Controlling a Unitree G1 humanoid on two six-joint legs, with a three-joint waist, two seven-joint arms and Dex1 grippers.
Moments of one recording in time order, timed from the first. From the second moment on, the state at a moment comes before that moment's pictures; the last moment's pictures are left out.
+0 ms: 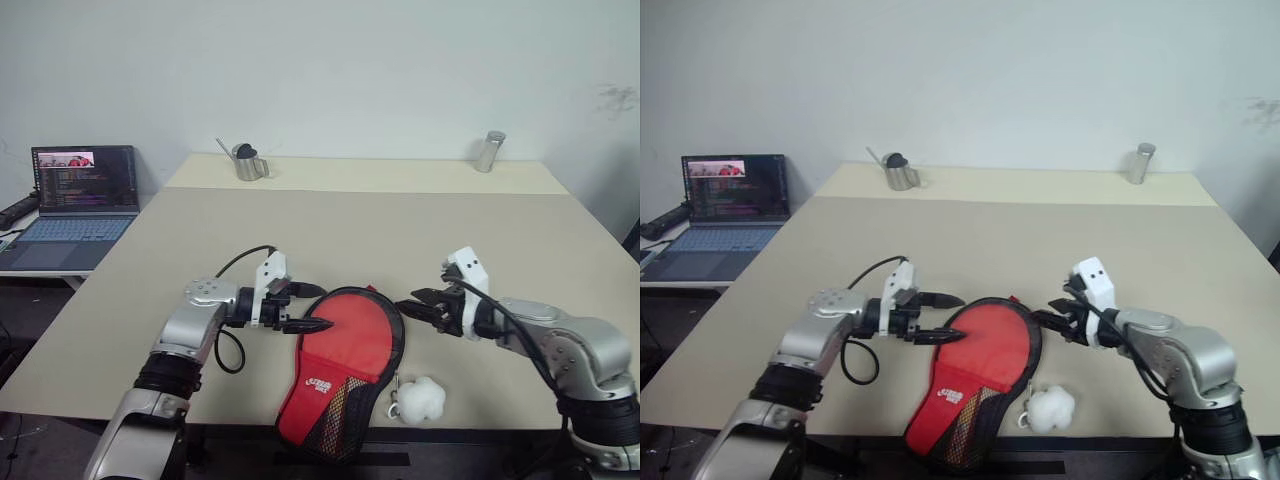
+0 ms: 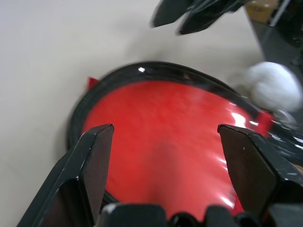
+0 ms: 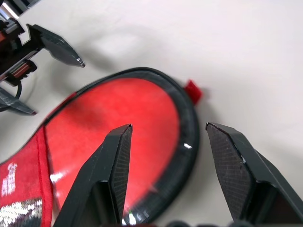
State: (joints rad) left arm -0.62 0.58 -0.11 0.29 -0.29 0.30 -1.38; right arm -0.46 -0.47 -0.01 -0.32 0.61 1.10 0.45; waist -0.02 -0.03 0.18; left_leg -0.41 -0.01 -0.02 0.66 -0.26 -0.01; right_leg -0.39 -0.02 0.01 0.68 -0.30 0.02
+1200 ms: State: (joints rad) left arm -0.51 0.75 -0.09 0.12 -0.35 0.34 -1.42; right arm -0.59 -0.35 0.10 0.10 0.39 0.85 0.55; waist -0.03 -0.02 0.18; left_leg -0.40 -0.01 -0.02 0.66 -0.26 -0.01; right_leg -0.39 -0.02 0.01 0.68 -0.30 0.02
